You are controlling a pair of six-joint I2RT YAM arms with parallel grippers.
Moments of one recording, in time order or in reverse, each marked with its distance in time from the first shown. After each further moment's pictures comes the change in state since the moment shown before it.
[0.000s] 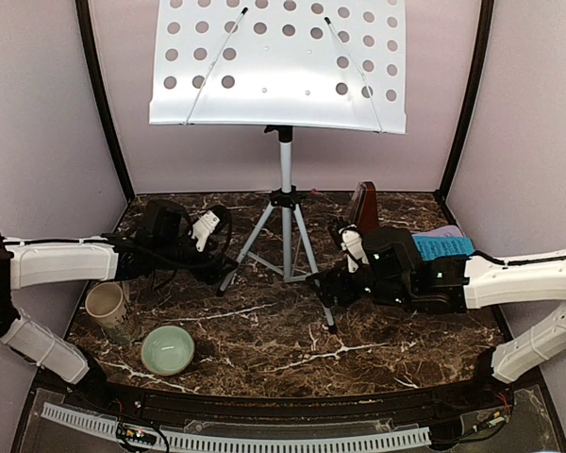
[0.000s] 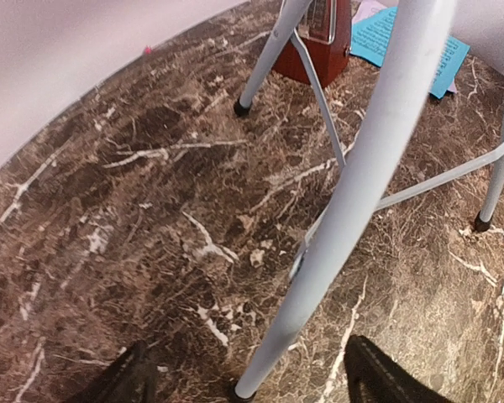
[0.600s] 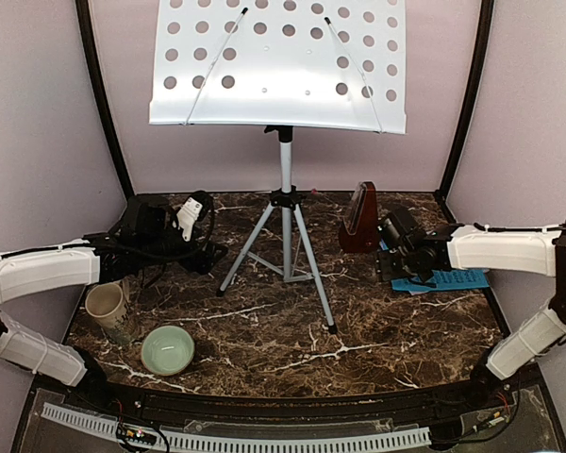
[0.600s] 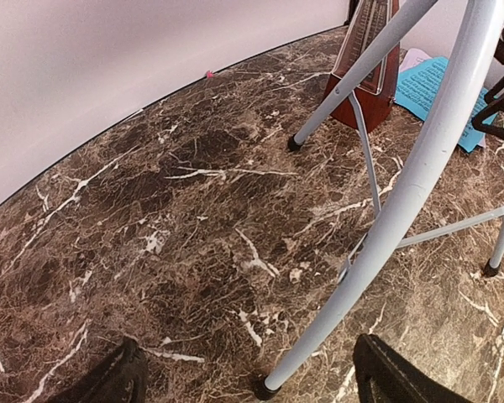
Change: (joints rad) left arm 0.000 -0.158 -0.028 -0.012 -0.132 -0.107; right arm -0.406 0.137 0.089 -0.426 0.236 0.073
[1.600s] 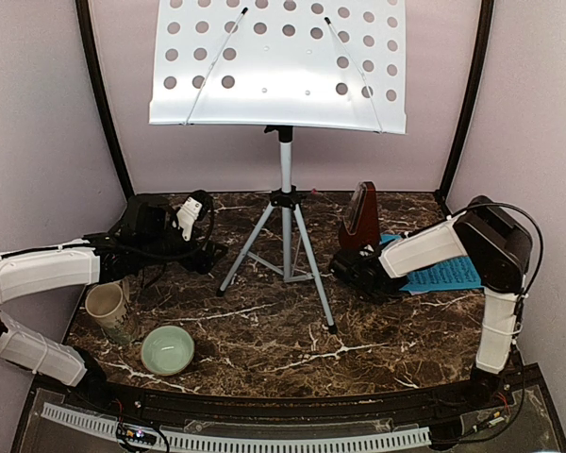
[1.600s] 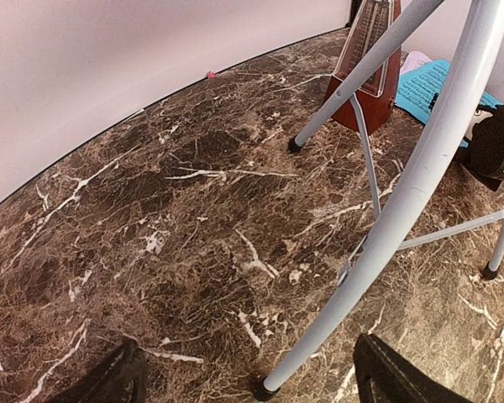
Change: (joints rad) left arm 0.000 0.000 0.000 0.002 -0.003 -0.010; right arm 0.108 0.493 0.173 -0.148 0.433 -0.047
